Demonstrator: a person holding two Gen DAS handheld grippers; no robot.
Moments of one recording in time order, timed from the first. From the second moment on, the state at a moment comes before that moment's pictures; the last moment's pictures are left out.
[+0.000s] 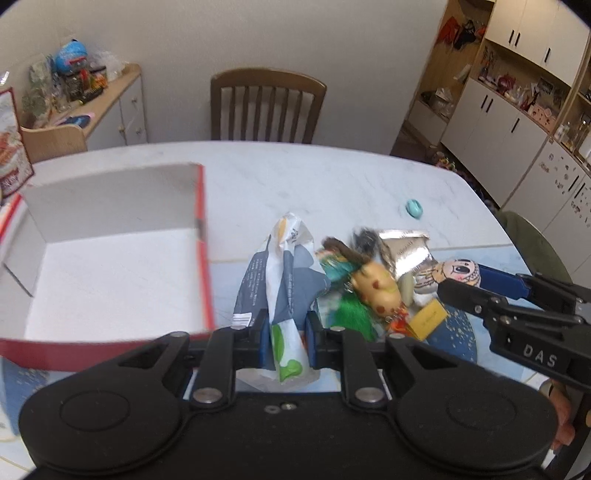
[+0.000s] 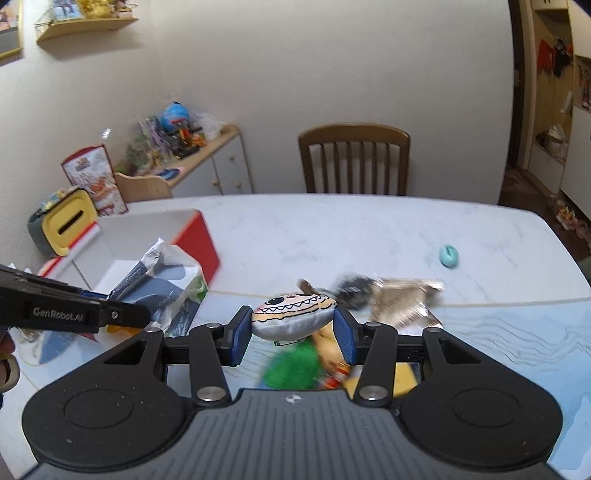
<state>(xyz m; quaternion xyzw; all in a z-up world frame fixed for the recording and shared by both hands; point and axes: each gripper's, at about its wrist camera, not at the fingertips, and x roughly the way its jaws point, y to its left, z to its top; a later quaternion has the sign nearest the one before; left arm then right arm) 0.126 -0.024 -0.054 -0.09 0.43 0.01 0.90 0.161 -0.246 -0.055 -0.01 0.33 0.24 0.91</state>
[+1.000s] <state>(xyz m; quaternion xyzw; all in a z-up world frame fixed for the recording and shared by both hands) 0.130 0.186 -0.092 -0.05 0.46 0.13 0.88 0.208 0.009 -0.104 -0.11 0.39 0.33 0.85</state>
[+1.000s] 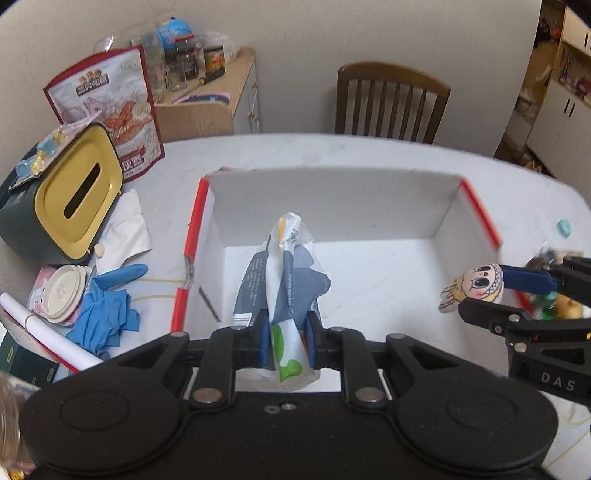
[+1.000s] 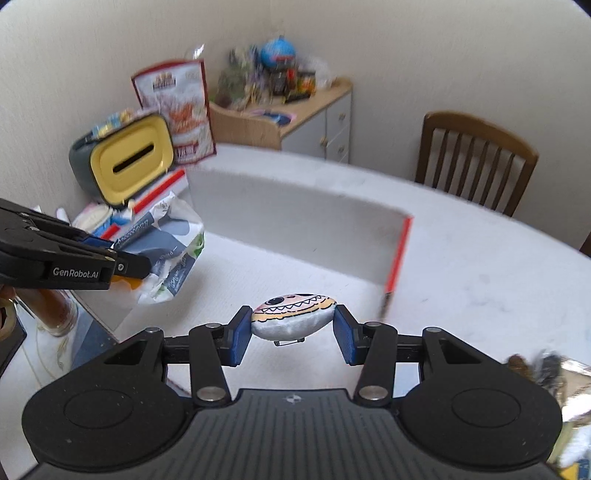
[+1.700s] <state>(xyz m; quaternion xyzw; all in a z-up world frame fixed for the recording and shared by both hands) 0.159 0.206 -0.137 -0.02 0.53 0.11 0.84 0.228 0.067 -0.147 -0.19 0.48 0.33 0.79</state>
